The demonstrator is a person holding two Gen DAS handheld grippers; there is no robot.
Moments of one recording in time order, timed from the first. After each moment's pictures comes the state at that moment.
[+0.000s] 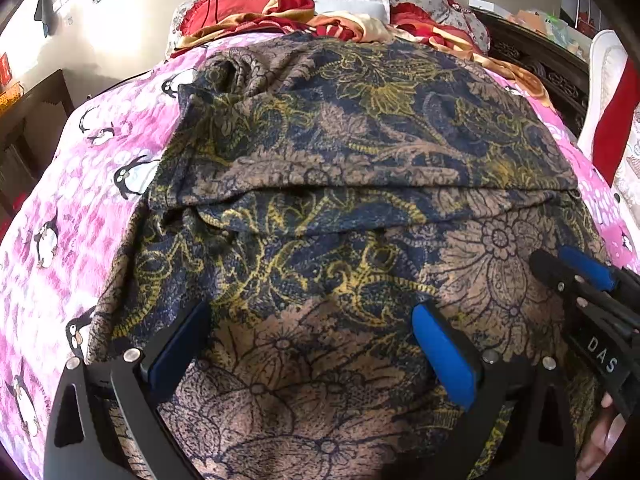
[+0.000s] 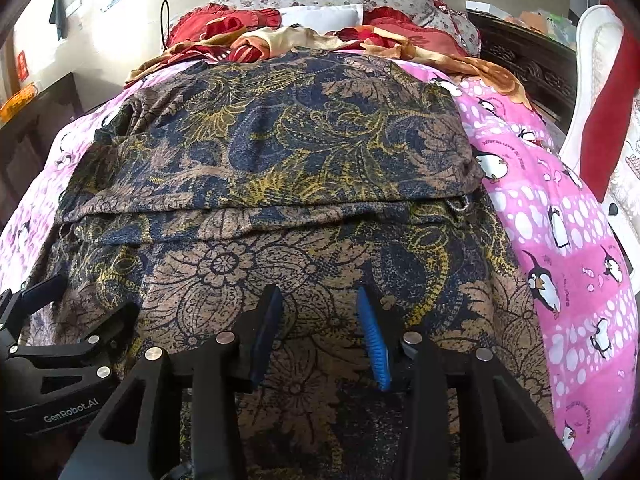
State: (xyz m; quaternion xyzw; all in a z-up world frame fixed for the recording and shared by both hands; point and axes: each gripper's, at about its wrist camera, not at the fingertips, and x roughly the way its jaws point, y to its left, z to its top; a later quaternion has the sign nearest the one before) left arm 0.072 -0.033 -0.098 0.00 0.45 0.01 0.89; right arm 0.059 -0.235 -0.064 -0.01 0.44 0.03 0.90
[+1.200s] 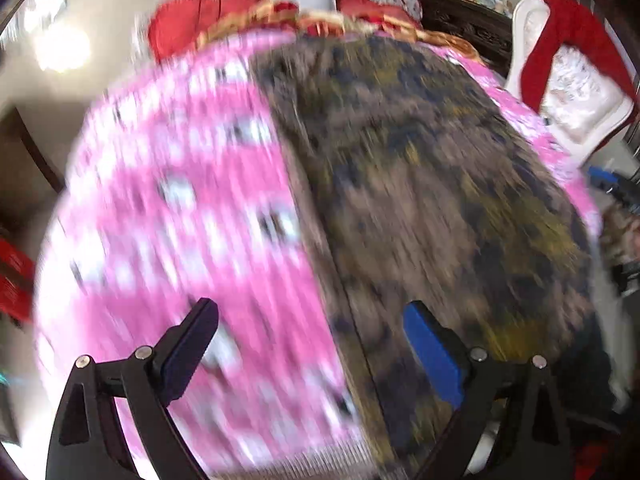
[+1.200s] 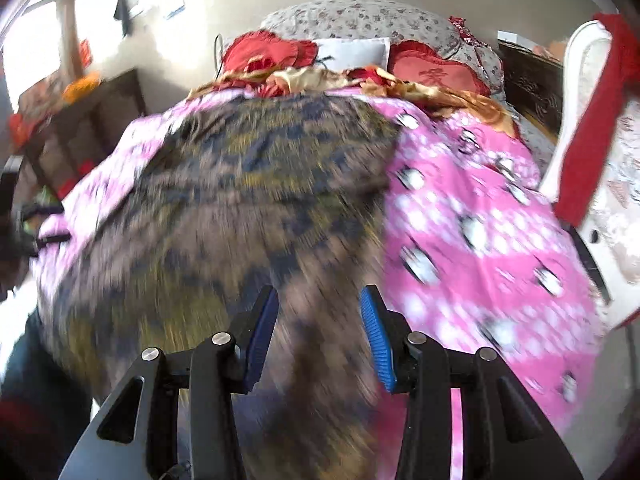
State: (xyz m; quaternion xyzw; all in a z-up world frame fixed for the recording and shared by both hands) left arm -0.060 0.113 -0.049 0.04 0.50 -0.14 0.85; right arm -0.062 -0.375 0.003 -0.05 0.41 0.15 0.90
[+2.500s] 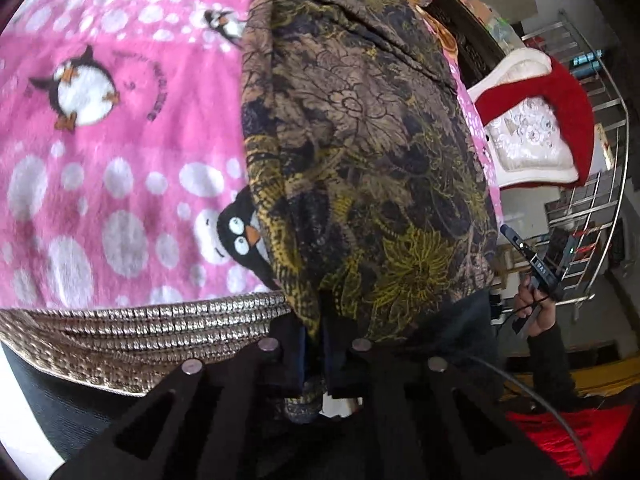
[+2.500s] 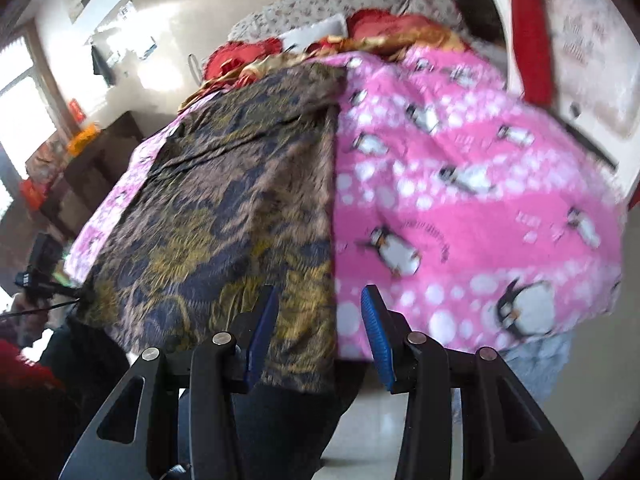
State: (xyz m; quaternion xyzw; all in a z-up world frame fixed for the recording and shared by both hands) left arm -0.097 0.122 -0.101 -0.17 0.60 -0.24 0.75; right arm -0.127 -0.445 -0.058 0.10 0.43 0.17 0.88
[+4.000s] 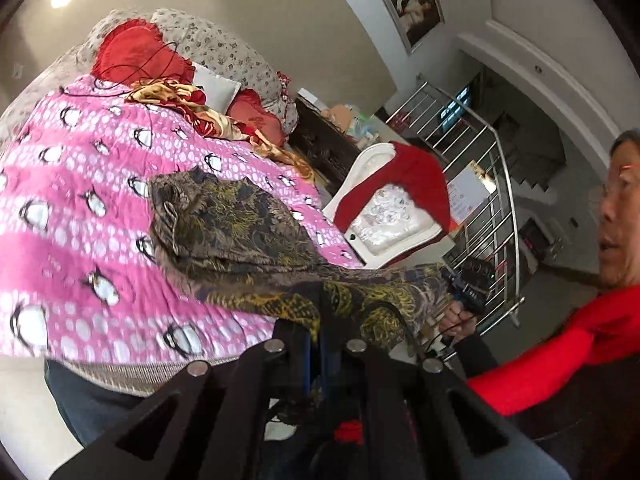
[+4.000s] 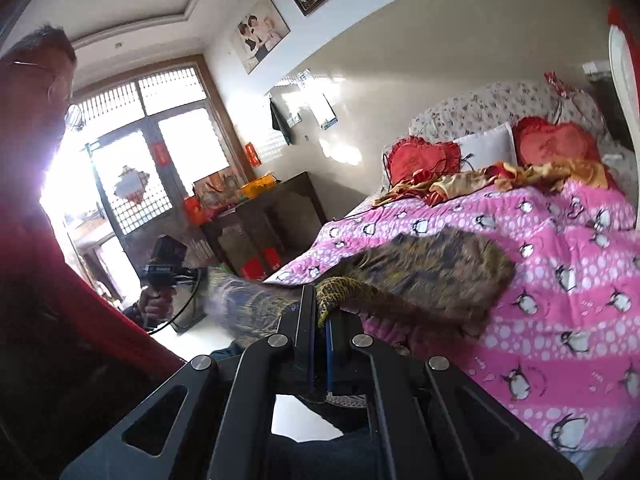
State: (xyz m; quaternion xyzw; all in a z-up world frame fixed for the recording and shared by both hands) left arm -0.175 0.198 0.073 -0.23 0.33 -0.38 0.83; right arm -0.192 -0.455 0.108 0.13 0.22 0.44 0.86
